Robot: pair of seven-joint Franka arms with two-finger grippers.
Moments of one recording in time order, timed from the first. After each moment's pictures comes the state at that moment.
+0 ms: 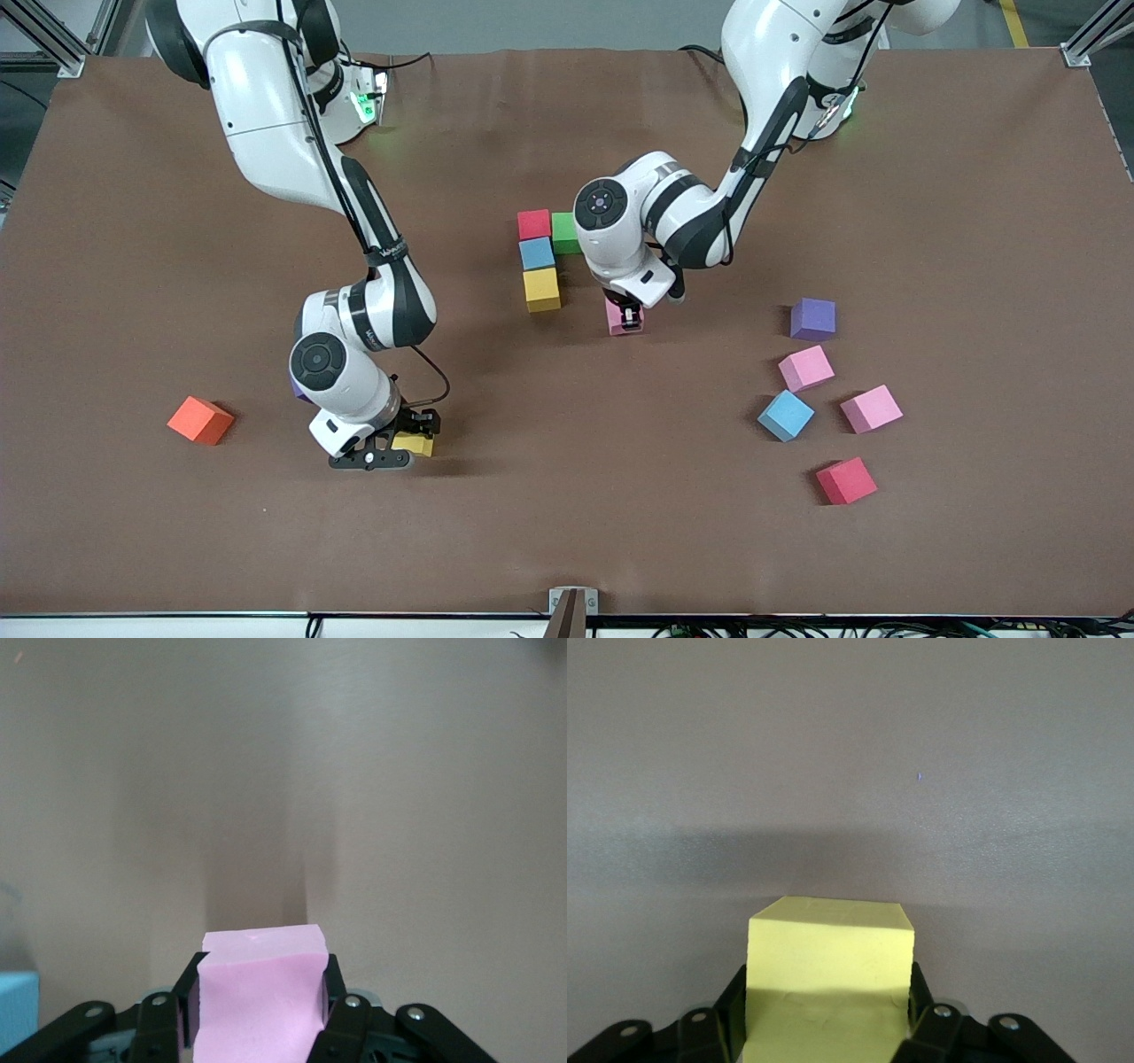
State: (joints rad) left arm -0.72 0.58 -0.07 -1.72 0.23 2.19 -2.60; right arm 0.50 0.83 -0.23 -1.45 0.25 2.38 0.17
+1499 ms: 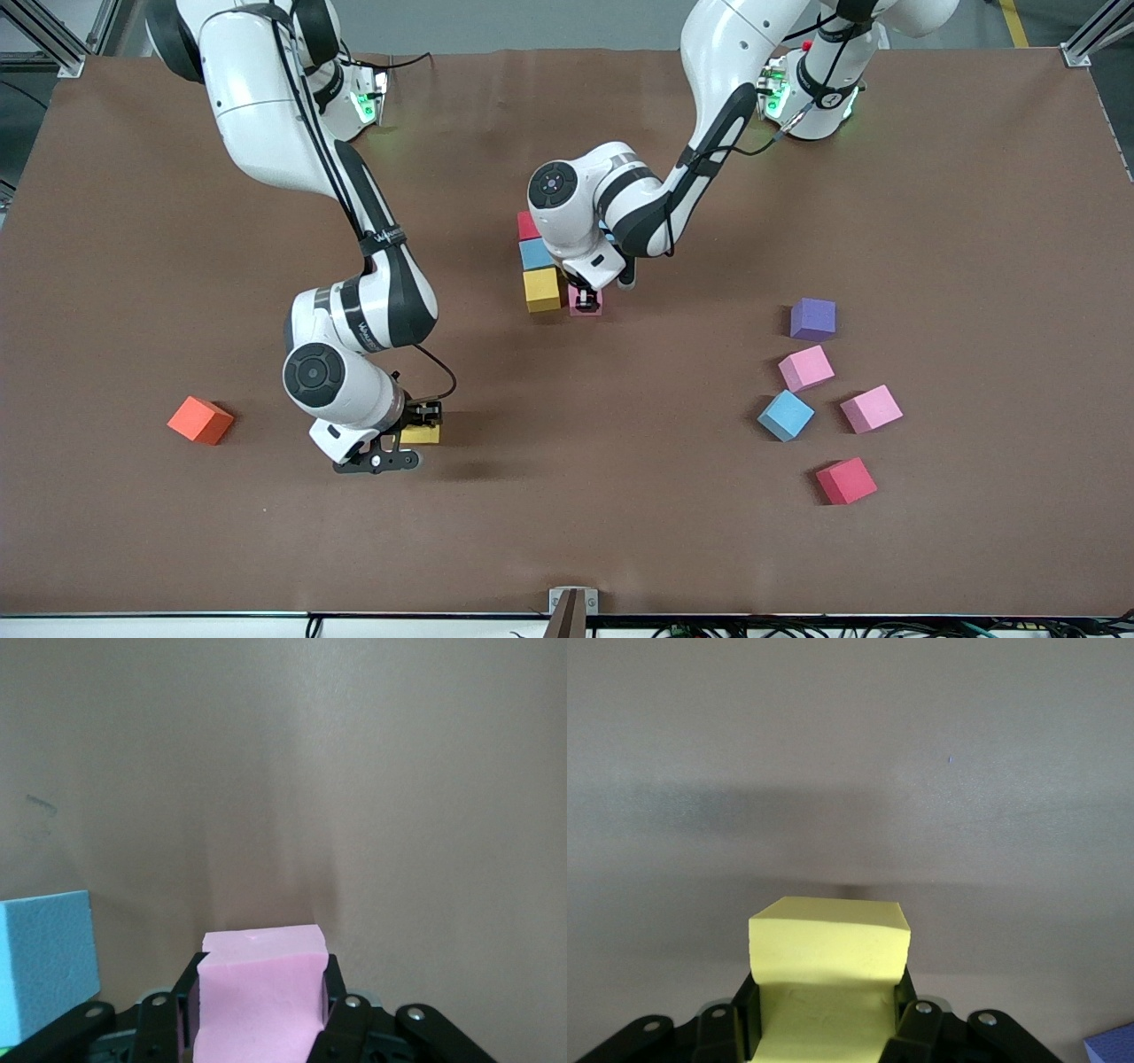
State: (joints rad) left arm -0.80 0.68 -0.10 -1.64 0.24 2.20 -2.52; right arm 0.50 0.83 -0.23 -1.29 0.24 2.10 0.17
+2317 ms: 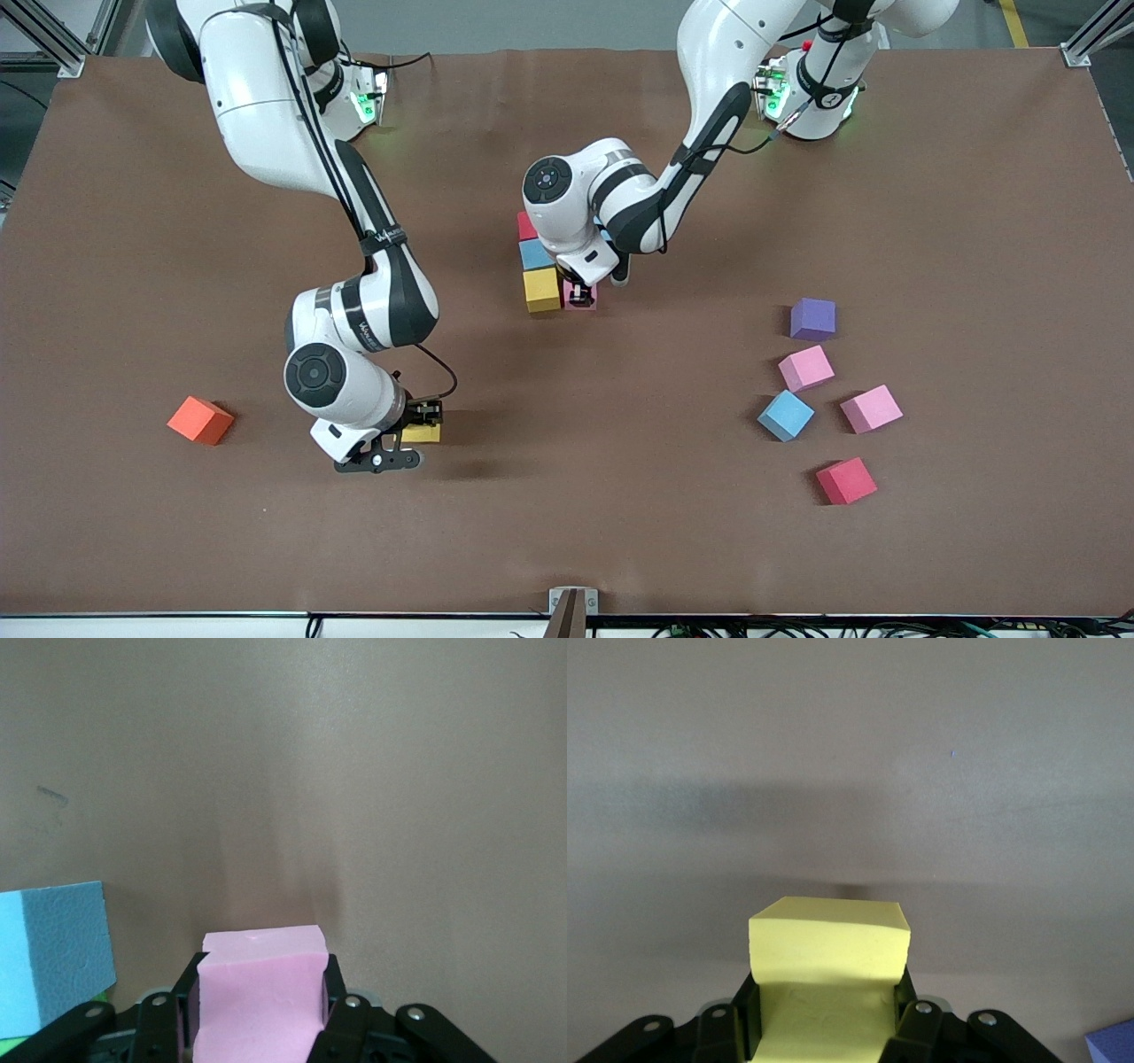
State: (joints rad) left arm -0.80 0.68 -0.12 -1.64 0.24 2.21 -2.52; right arm 0.51 0.83 -0.23 -1.29 0.24 2.08 0.17
